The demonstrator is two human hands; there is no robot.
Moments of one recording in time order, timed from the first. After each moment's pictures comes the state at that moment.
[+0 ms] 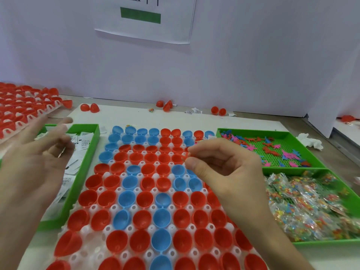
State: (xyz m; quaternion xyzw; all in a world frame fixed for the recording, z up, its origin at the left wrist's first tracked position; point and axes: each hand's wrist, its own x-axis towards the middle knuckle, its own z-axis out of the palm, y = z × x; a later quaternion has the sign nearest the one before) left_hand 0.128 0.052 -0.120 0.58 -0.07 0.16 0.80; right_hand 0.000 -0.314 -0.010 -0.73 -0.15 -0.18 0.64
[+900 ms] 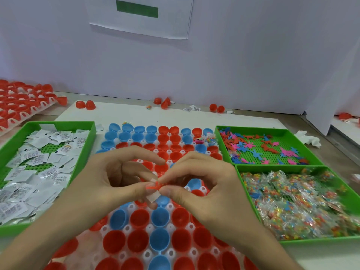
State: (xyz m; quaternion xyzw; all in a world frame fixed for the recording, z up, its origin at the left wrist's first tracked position) left_hand 0.020 -0.098 -0.016 0.71 -0.22 -0.08 0.66; right_hand -0.005 -0.302 -0.016 -0.79 -0.26 -0.14 0.54
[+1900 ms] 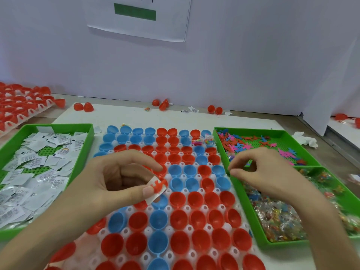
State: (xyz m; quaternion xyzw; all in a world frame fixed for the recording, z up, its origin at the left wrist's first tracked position) left_hand 0.024 -0.091 -0.025 0.72 -0.23 -0.07 0.65; right_hand 0.029 -0.404 -0.006 -0.97 -0.03 -0.02 0.22
